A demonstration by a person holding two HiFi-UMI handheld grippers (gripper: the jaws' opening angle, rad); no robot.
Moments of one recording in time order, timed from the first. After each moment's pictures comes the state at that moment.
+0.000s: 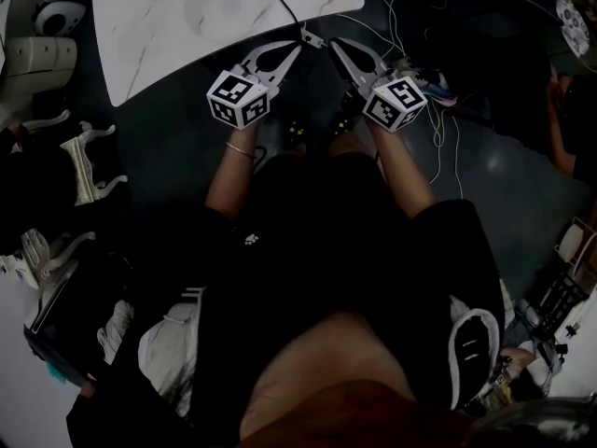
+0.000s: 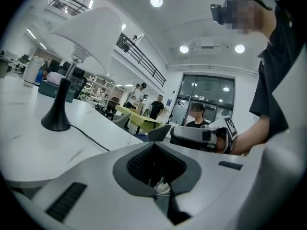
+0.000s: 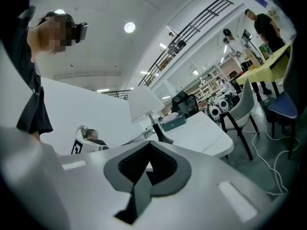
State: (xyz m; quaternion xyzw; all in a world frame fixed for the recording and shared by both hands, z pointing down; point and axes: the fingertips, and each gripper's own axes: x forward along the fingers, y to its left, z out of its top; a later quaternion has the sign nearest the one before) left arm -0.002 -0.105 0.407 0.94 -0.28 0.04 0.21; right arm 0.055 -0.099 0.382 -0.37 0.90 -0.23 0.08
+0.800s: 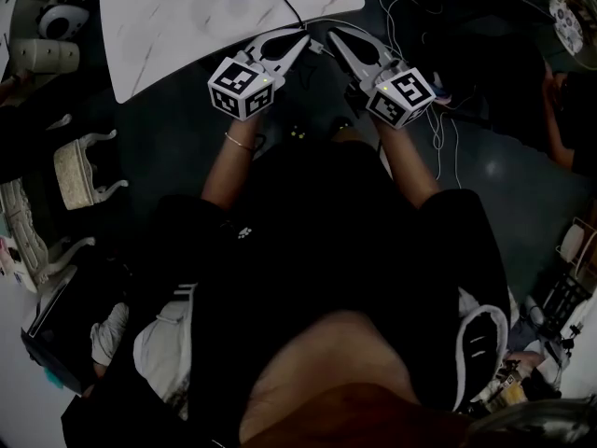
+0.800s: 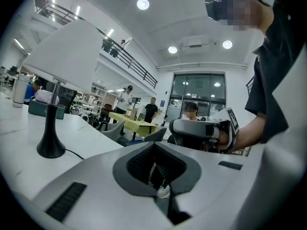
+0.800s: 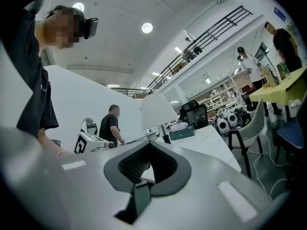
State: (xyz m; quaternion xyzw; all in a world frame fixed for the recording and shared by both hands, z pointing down) left arm 0.000 -0.102 0.358 0.96 -0.25 0.03 0.15; right arm 0.032 -0.089 0.321 -0.35 0.92 -0.15 0.07
